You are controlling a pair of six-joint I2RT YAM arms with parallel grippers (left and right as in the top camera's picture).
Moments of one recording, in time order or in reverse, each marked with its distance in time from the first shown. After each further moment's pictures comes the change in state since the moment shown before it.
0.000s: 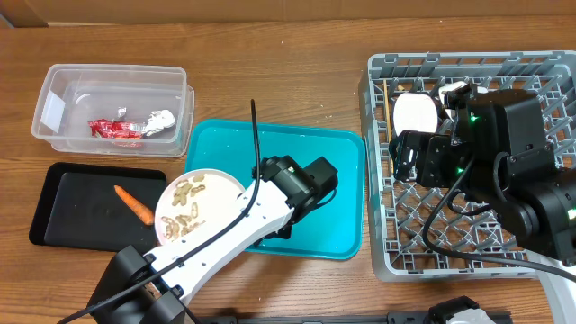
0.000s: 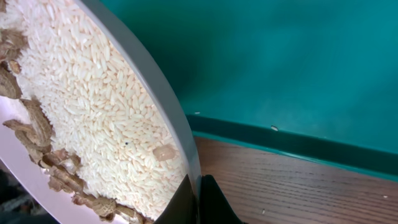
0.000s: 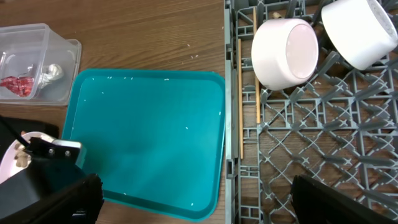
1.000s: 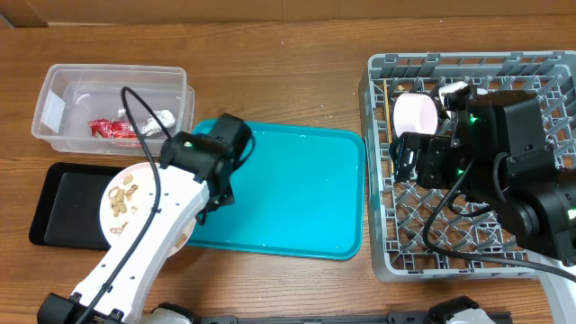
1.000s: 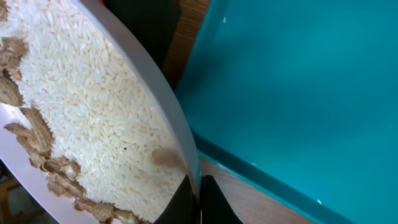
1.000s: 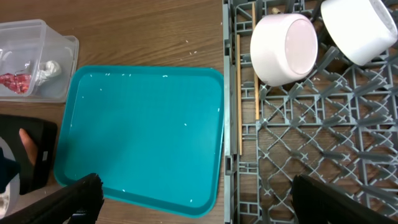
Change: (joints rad) left arm 0.446 -0.193 -0.048 0.072 -0.010 0.084; right arm 0.000 0.000 0.000 -0.014 0.000 0.000
